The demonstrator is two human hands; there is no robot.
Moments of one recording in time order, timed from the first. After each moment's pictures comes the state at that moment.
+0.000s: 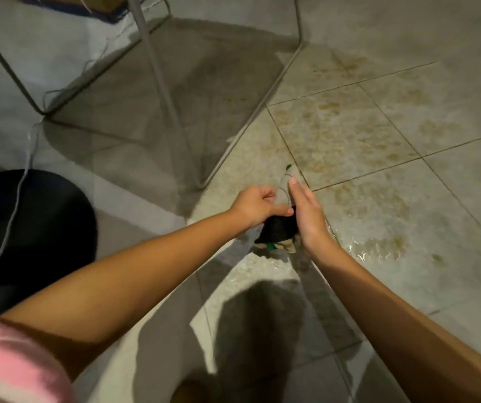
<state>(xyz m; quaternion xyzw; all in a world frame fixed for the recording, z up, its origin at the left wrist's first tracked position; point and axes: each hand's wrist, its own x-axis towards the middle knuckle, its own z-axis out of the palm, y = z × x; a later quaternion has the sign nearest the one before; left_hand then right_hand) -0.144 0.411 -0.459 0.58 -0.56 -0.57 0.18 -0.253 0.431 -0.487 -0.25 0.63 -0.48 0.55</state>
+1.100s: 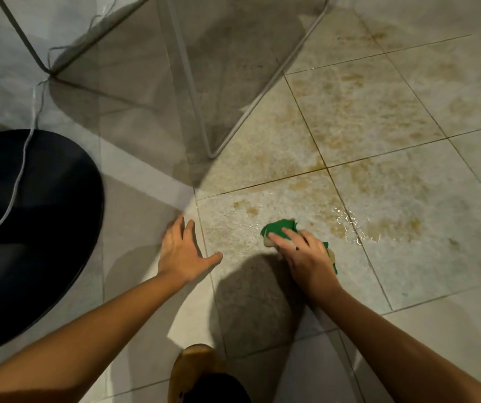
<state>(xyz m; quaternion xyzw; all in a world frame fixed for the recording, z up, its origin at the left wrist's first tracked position) -0.018 0.522 -0.546 0.75 -0.61 -0.25 -0.03 -0.266 0.536 -0.567 -0.78 0.59 -0.12 0.15</state>
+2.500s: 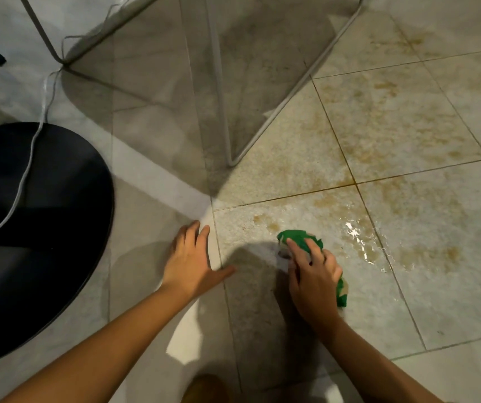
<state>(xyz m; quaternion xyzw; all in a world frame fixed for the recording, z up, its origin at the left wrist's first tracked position) 0.002 0.509 -0.562 0.71 -0.67 -0.20 -0.02 -0.220 0.529 -0.580 -0.69 0.69 -0.16 0.17</state>
